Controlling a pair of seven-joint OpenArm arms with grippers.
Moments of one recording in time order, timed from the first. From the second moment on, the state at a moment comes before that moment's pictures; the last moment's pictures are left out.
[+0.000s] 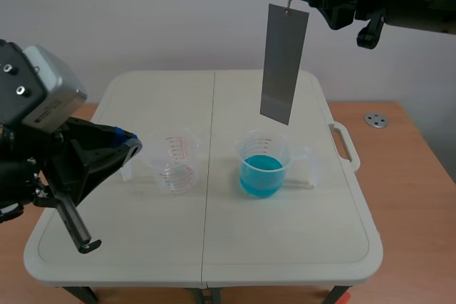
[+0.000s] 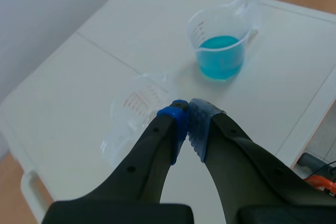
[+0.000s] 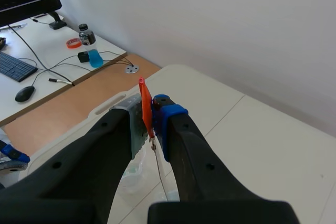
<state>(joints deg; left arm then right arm) 24.1 -40.4 10.1 115.8 -9.9 -21.7 4.1 5.1 7.8 10.2 112.9 42.2 41.9 -46.2</state>
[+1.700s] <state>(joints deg) -15.7 -18.0 37.5 81.2 -6.0 -21.7 7.1 6.1 10.7 8.5 108.3 41.3 45.1 -41.5</state>
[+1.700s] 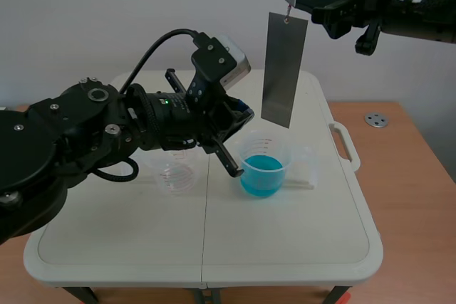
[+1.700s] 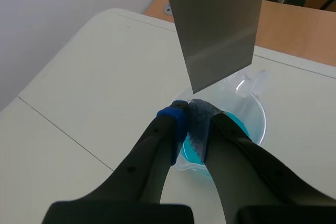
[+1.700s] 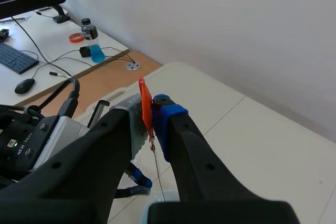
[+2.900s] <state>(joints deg) 19.6 -38.1 8.3 107.8 -6.6 -15.0 7.0 6.1 10.7 8.4 108.3 41.3 45.1 -41.5</state>
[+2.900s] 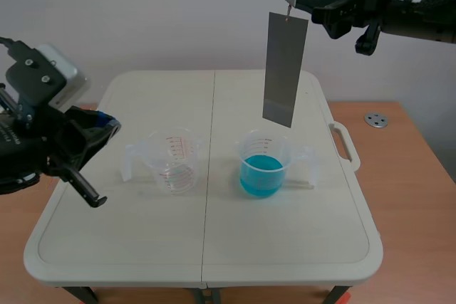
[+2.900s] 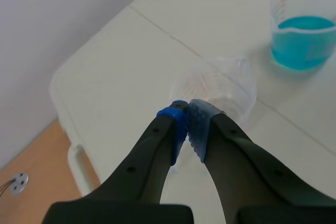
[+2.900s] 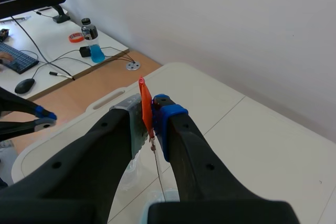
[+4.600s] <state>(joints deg) 69.9 -39.1 -5.2 99.1 -8.6 -18.5 4.9 8.2 12.5 0.9 85.2 32.6 45.1 -25.7</state>
